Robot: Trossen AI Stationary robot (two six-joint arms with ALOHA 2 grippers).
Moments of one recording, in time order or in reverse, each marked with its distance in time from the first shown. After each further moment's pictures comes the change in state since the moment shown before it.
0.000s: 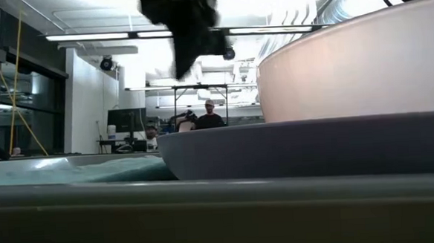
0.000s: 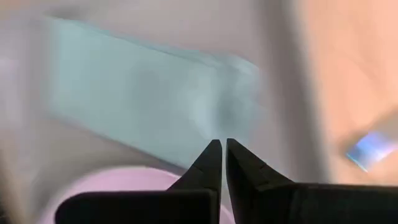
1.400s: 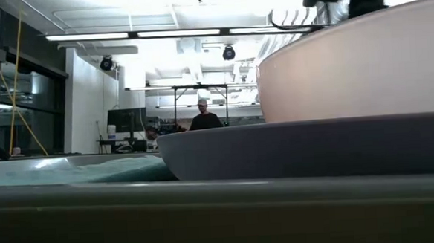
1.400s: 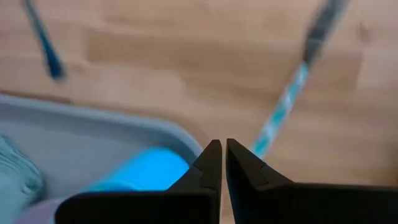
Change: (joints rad) left arm 0.000 -0.001 0.000 -0.098 0.019 0.149; right arm -0.200 -1.042 -1.382 0.221 0.161 0.993
